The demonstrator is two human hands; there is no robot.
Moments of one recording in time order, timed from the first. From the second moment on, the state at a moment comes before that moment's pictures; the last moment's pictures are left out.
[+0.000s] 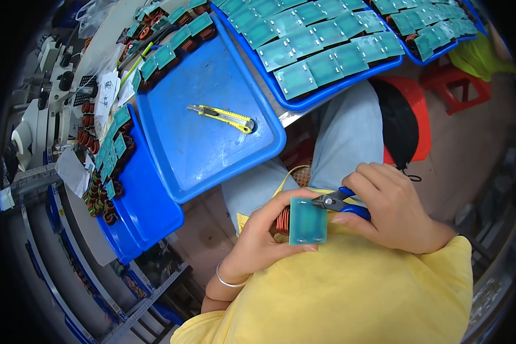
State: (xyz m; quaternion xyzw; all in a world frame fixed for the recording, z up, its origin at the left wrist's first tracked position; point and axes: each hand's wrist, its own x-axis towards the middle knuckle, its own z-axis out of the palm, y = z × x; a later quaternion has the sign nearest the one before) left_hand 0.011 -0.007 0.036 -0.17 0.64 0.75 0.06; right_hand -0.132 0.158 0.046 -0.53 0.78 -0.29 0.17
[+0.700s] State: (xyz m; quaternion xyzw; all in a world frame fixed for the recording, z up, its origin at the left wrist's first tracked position) left_hand -0.005 -0.010 -0.024 -0.24 0.65 0.71 0.13; right_hand -0.147 0.143 -0.038 -0.45 0.74 -0.30 0.41
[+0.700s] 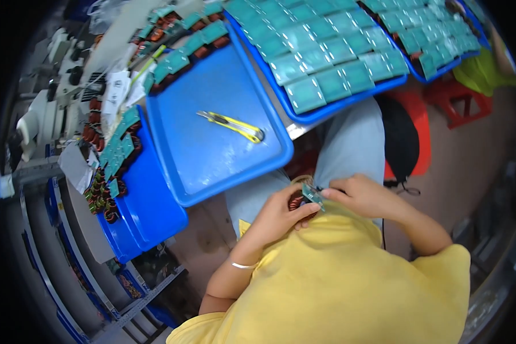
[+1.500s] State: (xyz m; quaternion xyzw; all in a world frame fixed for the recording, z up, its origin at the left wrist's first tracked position) left_hand 0.148 -0.215 0.002 -0.55 0.74 0.10 -0.37; right_hand -0.199 -0.081 0.037 -0.61 0.73 -0.31 0.04
